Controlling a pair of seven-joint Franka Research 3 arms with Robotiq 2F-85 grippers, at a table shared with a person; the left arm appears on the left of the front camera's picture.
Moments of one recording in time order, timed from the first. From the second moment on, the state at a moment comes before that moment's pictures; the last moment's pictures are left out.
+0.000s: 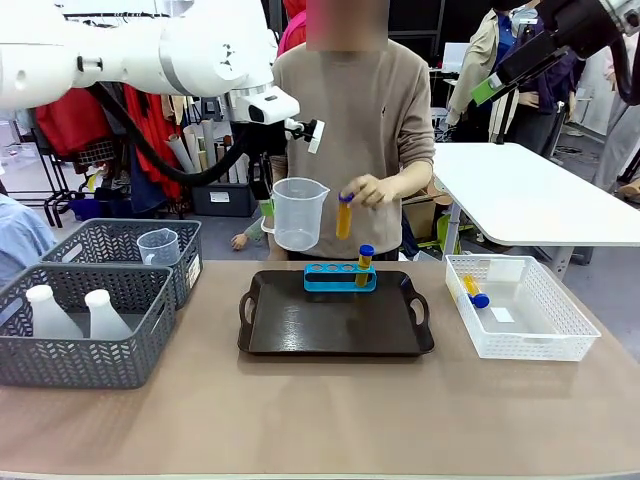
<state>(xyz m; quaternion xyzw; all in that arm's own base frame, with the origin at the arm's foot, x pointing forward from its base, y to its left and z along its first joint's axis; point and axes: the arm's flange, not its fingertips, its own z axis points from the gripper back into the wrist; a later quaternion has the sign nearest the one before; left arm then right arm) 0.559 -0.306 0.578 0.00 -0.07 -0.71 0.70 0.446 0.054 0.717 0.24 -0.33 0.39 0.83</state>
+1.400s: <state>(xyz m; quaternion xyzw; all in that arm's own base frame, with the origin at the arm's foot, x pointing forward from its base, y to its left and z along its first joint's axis) 0.577 -0.433 0.495 -0.03 -0.04 -0.78 0.63 0.446 0.054 0.717 0.24 -0.33 0.39 0.83</state>
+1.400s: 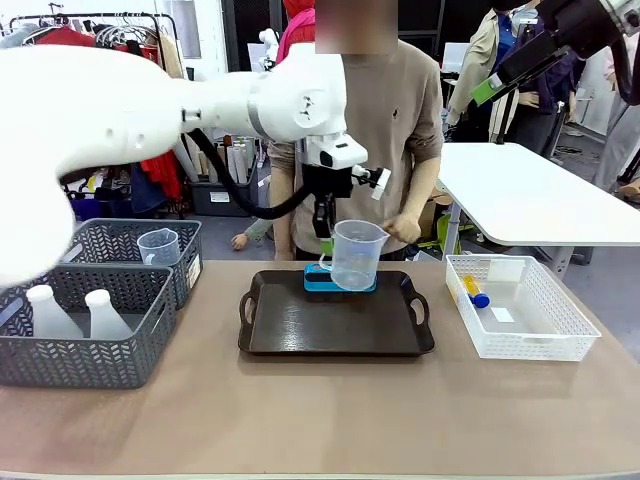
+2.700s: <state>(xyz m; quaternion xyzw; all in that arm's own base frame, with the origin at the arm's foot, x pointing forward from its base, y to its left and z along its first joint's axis) 0.622 -0.492 0.381 -0.02 -0.08 -0.77 0.63 0.446 0.054 0.717 0.24 -0.33 0.39 0.83</state>
